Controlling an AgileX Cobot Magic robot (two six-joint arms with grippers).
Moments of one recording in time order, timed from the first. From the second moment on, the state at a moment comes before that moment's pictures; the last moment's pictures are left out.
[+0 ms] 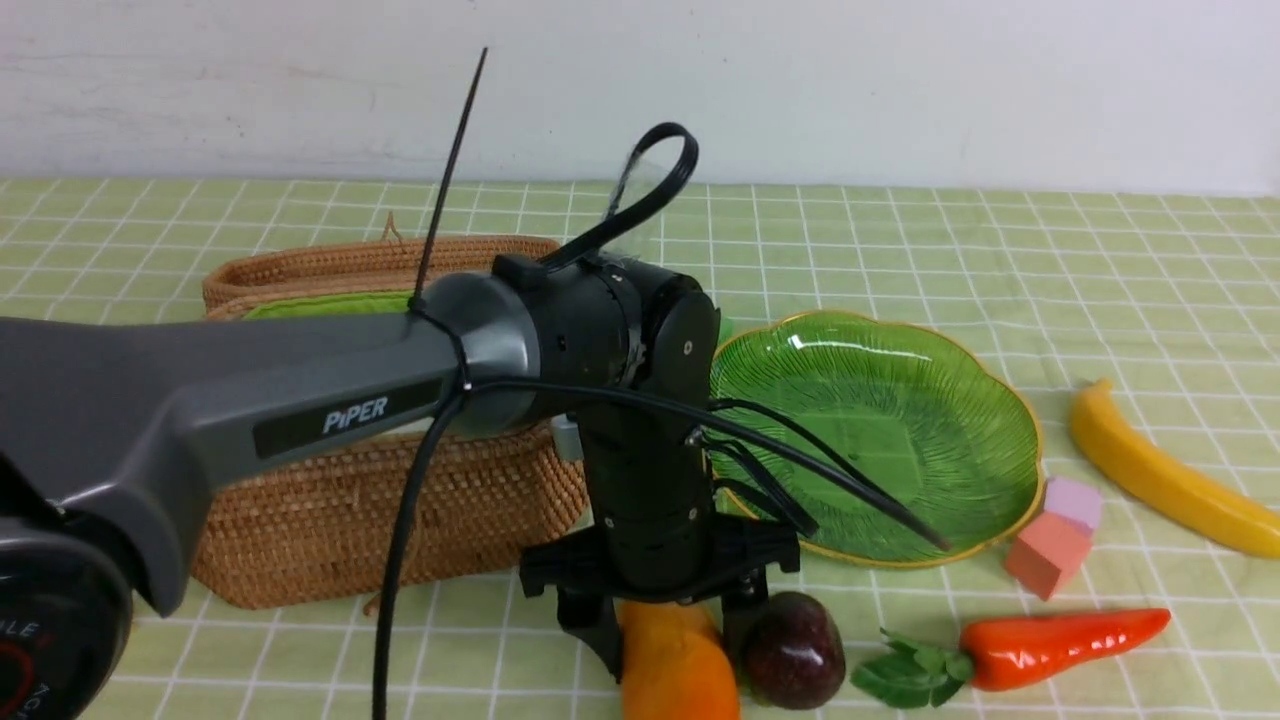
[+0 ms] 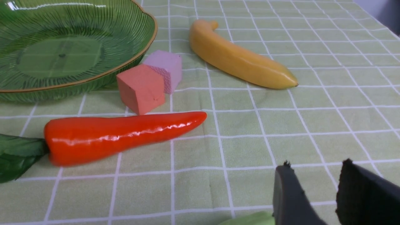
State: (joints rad) right arm -0.15 -0.01 0.02 0.02 0.40 -0.08; left arm -0.69 2.03 -1.53 -0.17 1.03 -0.71
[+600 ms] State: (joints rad) right arm -0.15 -0.01 0.02 0.02 0.40 -0.08; left arm -0.69 1.92 -1.75 -0.11 1.21 -0.44
